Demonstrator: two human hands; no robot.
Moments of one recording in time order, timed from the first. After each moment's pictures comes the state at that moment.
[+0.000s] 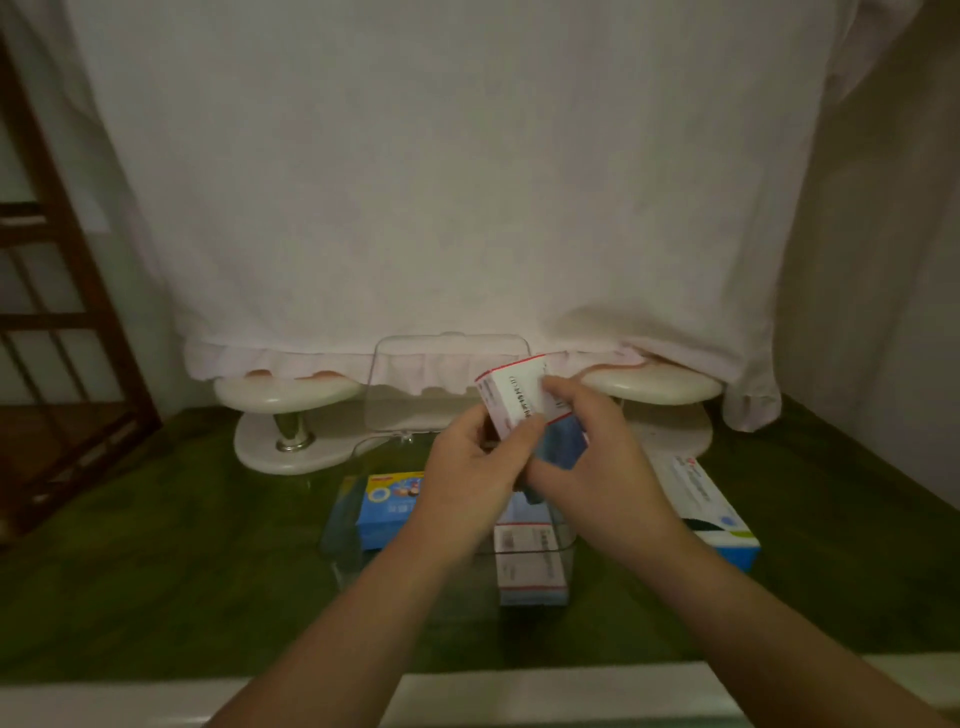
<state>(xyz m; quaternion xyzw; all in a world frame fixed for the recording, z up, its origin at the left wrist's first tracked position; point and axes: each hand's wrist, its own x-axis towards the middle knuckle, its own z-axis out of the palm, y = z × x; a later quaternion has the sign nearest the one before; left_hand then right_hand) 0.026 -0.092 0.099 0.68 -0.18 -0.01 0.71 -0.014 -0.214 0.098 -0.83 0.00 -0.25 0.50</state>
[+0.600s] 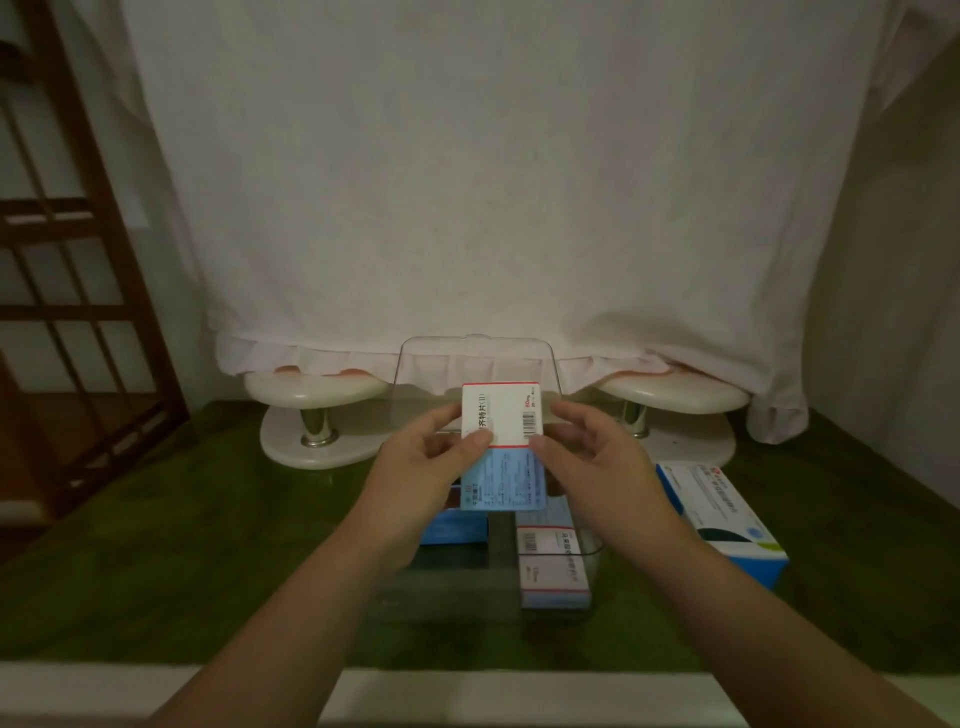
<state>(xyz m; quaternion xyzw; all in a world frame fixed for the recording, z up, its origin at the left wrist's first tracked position) 0.047 -0.030 0.095 0.69 -0.12 -0.06 0.71 -0.001 -0.198 0.097 -0.78 0.03 -0.17 0.60</state>
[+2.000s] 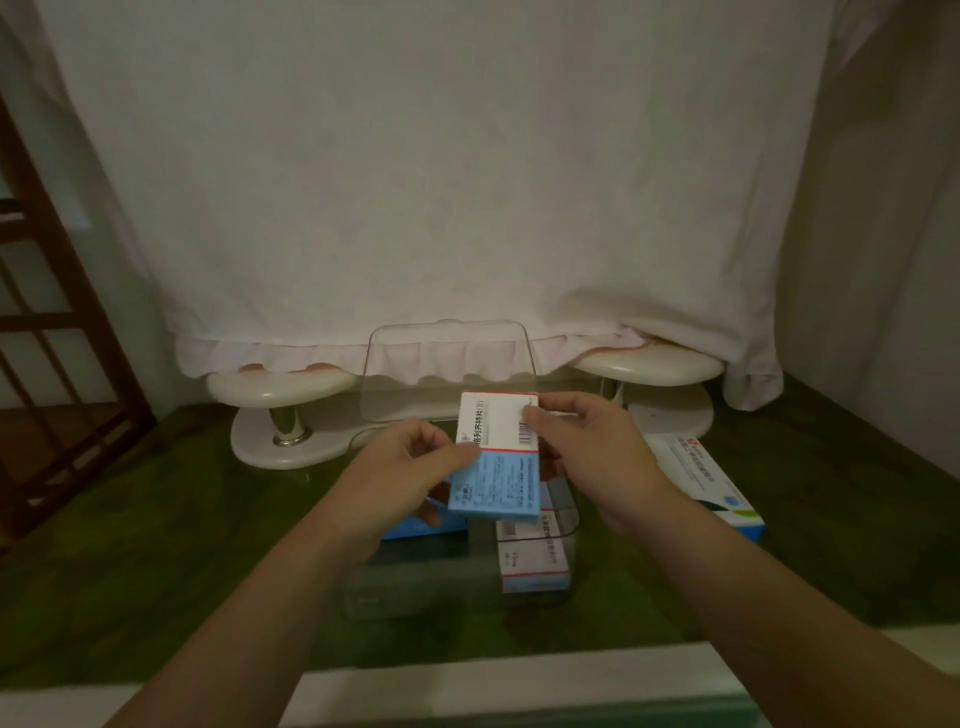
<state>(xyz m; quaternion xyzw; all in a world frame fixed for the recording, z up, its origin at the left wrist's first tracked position) 0.054 -0.033 0.094 0.82 -0.13 -0.10 0.55 0.012 -0.219 0.092 -0.74 0.09 -0.13 0.65</state>
